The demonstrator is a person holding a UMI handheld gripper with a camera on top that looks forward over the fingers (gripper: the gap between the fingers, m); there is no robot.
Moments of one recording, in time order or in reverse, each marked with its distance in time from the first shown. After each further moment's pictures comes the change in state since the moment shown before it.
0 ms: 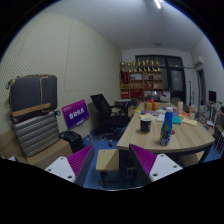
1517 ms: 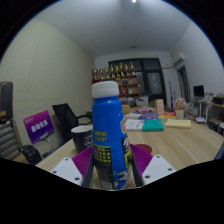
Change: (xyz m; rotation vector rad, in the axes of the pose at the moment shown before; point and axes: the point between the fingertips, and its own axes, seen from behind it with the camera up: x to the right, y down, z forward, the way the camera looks) arm 0.327 0.015 0.282 0.132 0.225 0.083
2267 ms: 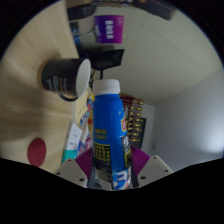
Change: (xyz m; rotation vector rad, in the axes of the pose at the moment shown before) arm 0.050 -0.197 0.112 0.113 0.170 -1.882
